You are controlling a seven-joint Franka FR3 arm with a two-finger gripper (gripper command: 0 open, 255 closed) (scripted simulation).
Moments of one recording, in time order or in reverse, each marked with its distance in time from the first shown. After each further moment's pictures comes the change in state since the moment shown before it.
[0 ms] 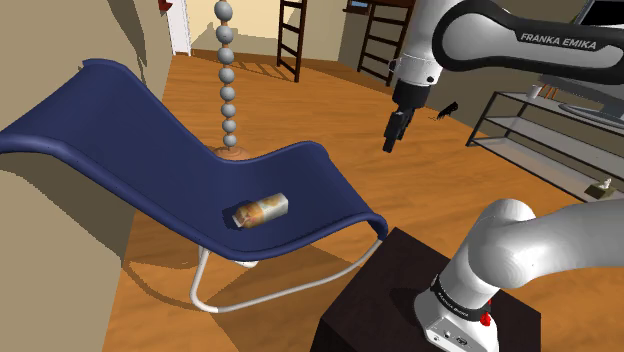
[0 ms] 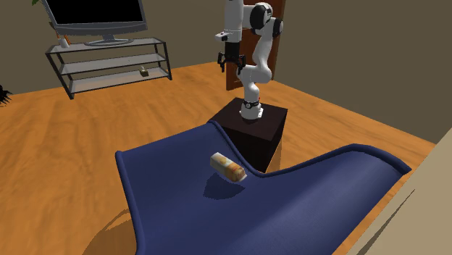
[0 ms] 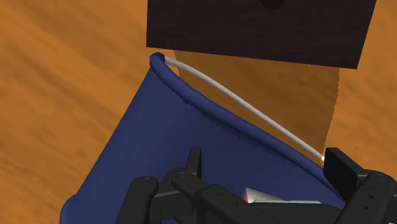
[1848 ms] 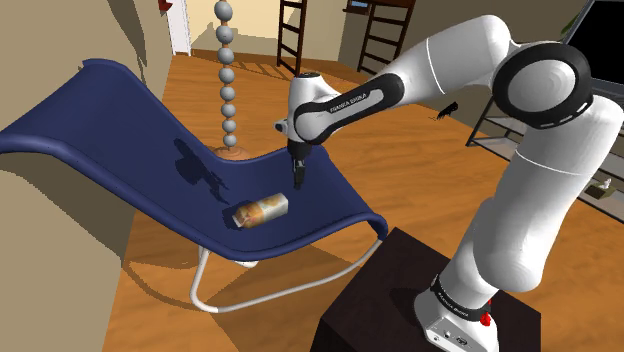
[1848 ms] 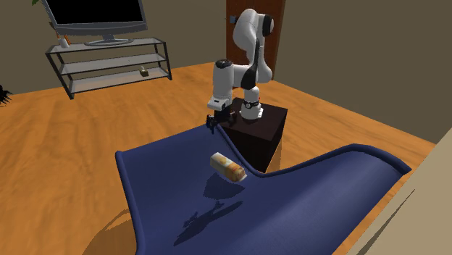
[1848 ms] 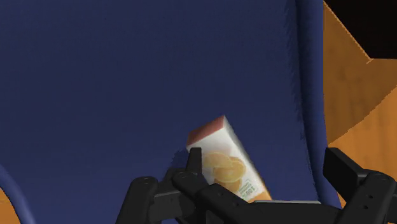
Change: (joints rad) arm 0.173 0.898 -0.023 0.261 -0.006 0.633 -0.542
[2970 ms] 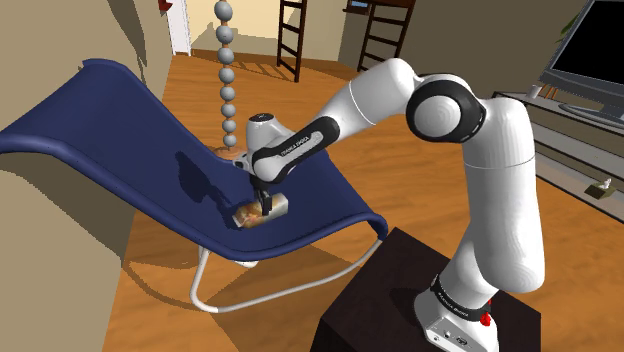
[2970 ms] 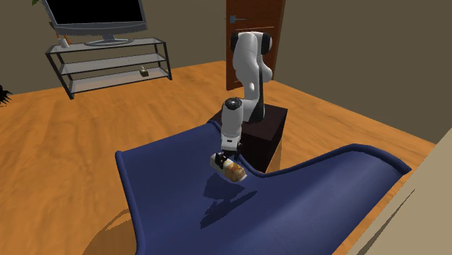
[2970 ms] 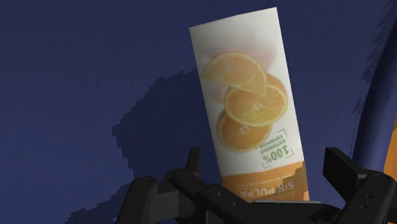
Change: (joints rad) arm 0.049 0.425 0.067 0.283 -0.038 0.139 -0.164
